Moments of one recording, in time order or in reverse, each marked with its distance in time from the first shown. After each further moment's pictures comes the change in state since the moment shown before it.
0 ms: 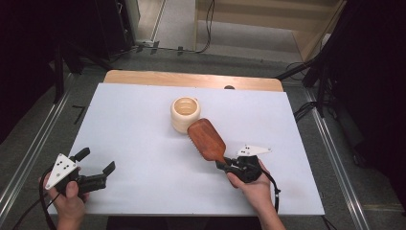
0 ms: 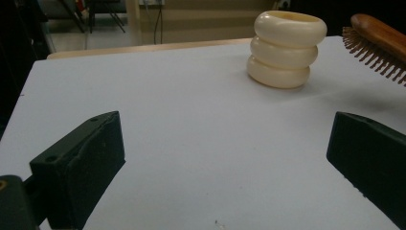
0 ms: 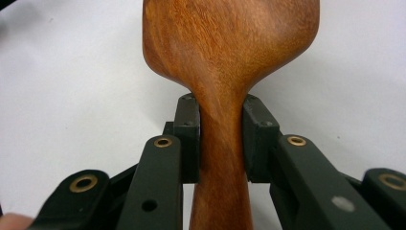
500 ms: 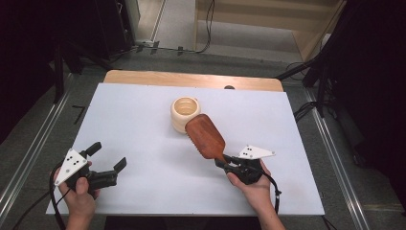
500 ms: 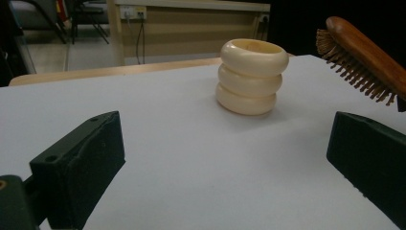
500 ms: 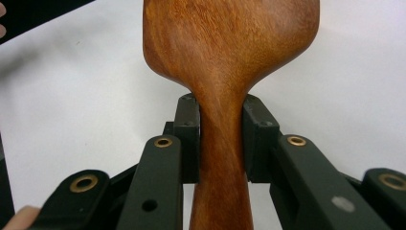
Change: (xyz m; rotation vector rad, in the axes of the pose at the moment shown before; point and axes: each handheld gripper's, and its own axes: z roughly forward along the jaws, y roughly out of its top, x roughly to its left) left arm -0.030 0.026 0.012 -0.041 -0.061 -0.006; right arm 0.009 0.005 -0.010 -0.111 0.005 -0.082
